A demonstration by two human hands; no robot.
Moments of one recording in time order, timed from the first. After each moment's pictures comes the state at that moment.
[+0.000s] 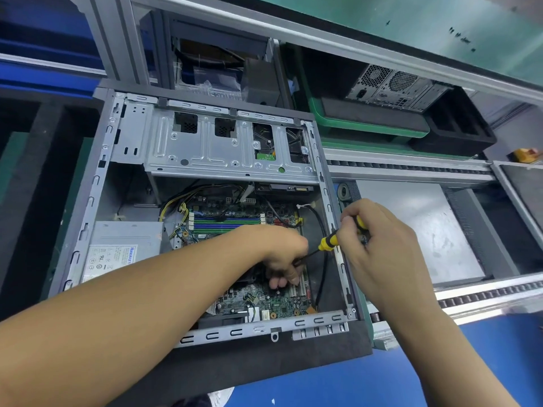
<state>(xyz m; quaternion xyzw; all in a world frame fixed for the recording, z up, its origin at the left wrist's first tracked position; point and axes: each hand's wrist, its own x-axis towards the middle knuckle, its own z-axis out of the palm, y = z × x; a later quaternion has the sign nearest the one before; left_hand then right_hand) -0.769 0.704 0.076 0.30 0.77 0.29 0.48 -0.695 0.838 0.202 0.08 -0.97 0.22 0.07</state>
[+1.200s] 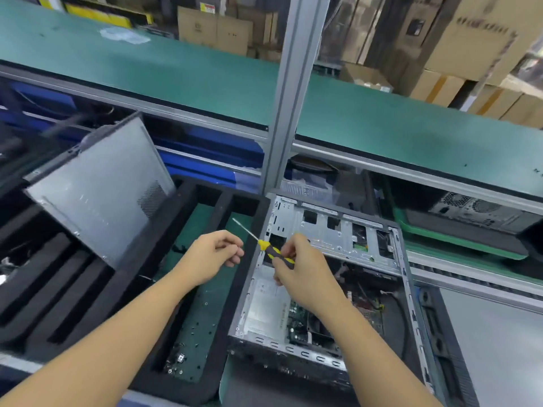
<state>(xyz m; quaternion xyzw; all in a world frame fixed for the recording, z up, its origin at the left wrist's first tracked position) -0.628 0.406 0.137 -0.16 0.78 0.60 -0.05 -0.674 0.629 0.227 0.26 -0.88 0.38 -0.15</state>
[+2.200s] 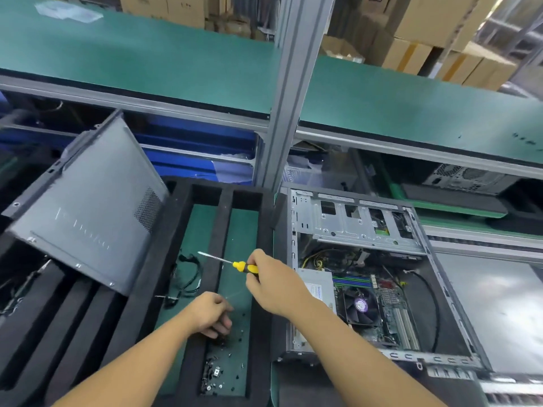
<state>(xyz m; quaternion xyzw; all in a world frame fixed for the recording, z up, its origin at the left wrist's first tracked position) -0.590 0.344 0.037 -0.25 0.73 0.55 0.31 -0.652 0.507 0.157 0.29 -0.92 0.20 -0.16</state>
